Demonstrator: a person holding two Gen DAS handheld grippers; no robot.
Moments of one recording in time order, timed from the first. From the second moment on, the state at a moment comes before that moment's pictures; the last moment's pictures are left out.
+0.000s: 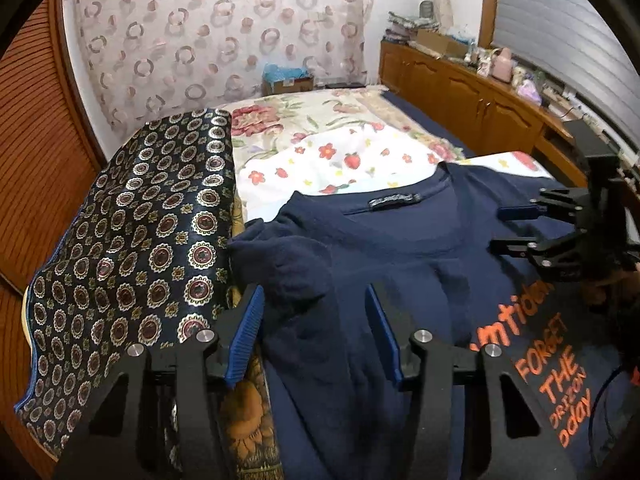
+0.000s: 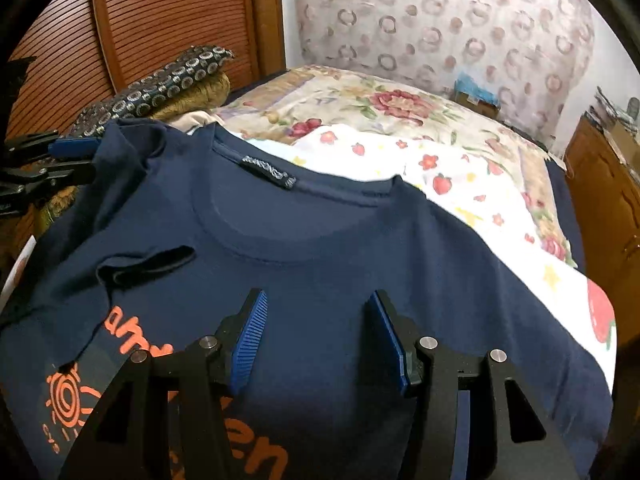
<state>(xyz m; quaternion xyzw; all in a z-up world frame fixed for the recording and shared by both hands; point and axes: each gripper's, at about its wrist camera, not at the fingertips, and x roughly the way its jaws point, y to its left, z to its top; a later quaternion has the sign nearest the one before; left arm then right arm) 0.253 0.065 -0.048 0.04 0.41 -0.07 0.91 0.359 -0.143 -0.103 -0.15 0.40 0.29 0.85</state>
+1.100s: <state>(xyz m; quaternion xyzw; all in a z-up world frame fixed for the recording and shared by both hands) 0.225 0.137 0.019 0.01 0.33 -0.01 0.94 0.359 -0.157 -0.102 -0.15 0.39 0.29 0.86</state>
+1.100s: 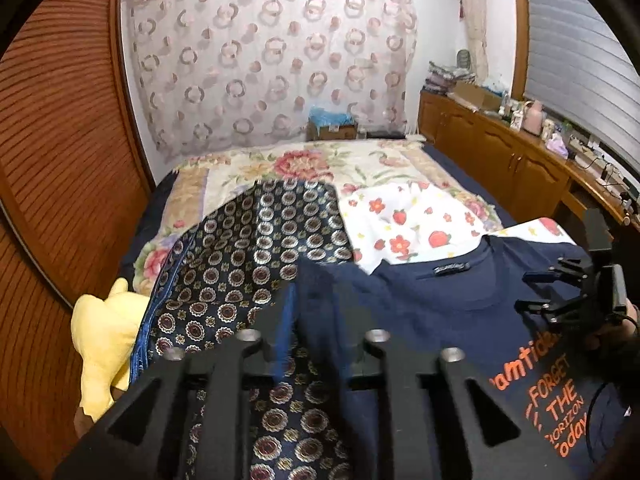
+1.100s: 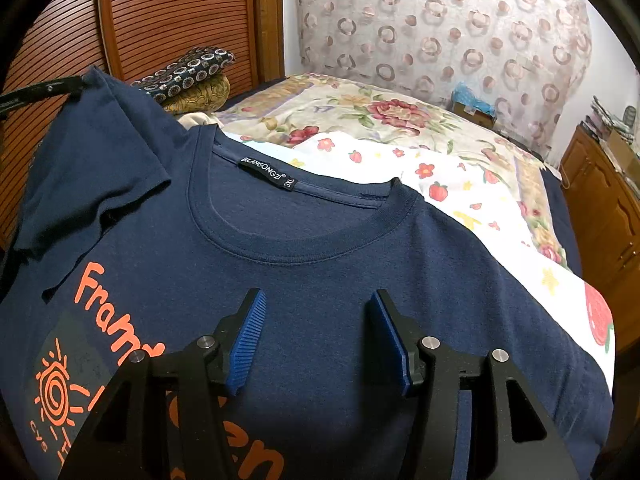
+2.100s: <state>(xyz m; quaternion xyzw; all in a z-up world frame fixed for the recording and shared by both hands) 0.220 -0.006 -0.065 0.02 0.40 -0.13 0.91 0.281 -0.356 -0.078 -0.06 0.37 0.13 0.92</state>
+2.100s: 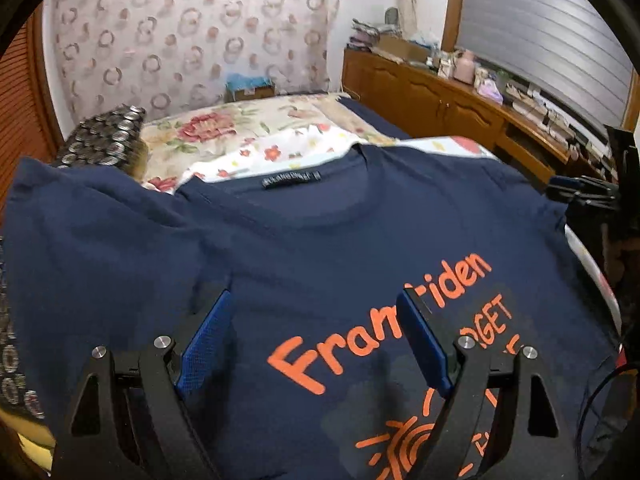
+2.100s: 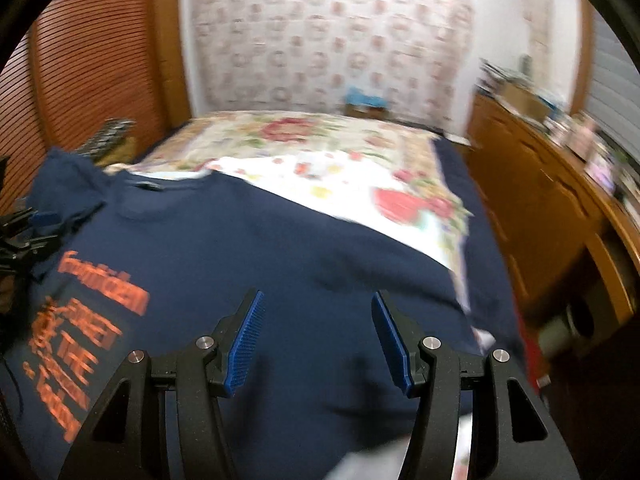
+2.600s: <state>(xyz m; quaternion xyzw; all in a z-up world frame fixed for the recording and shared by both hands) 0.224 -0.027 -0.089 0.06 0.43 -0.13 0.89 0.288 -0.403 -0.104 0.00 0.40 0.06 0.91</state>
